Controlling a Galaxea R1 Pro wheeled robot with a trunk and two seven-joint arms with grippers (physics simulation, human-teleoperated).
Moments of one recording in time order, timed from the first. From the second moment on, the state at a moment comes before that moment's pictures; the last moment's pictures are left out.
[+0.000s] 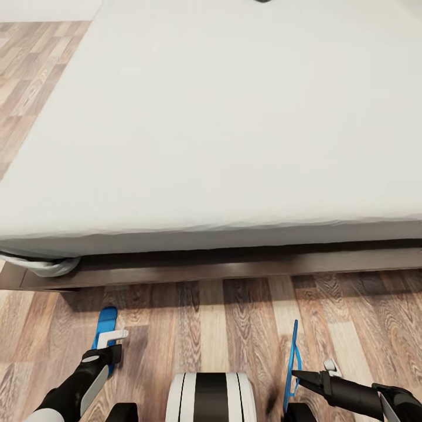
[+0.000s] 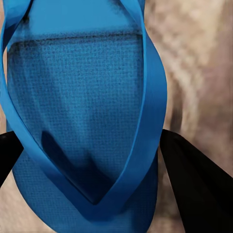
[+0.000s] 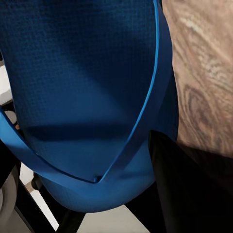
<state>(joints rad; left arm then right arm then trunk) -0.50 0.16 -0.11 -0.55 0.26 0.19 0.22 -0.43 -0.32 -0.30 -0.44 0.00 0.62 1.40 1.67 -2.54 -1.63</state>
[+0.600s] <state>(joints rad) -0.49 0.16 -0.11 -0.55 0.27 0.19 0.22 -0.43 -0.32 -0.30 -0.44 0.00 0.62 1.40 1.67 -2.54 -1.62</state>
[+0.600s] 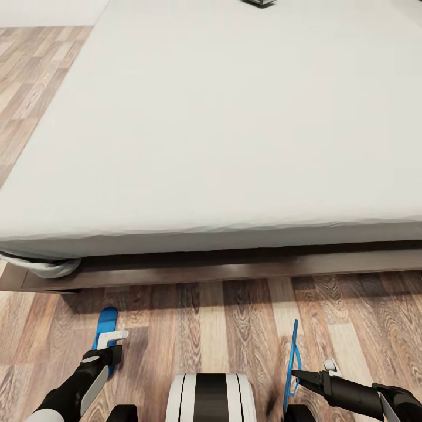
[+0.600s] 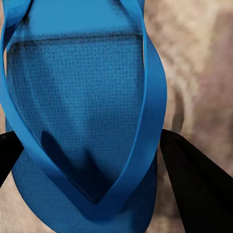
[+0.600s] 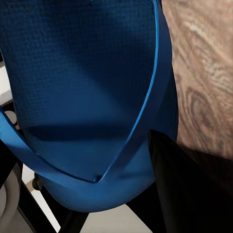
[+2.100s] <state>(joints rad) -0.49 0.15 -0.11 -0.57 0.17 0.26 0.25 -0.43 -0.32 -0.30 -0.44 0.00 0.62 1.40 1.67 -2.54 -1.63</state>
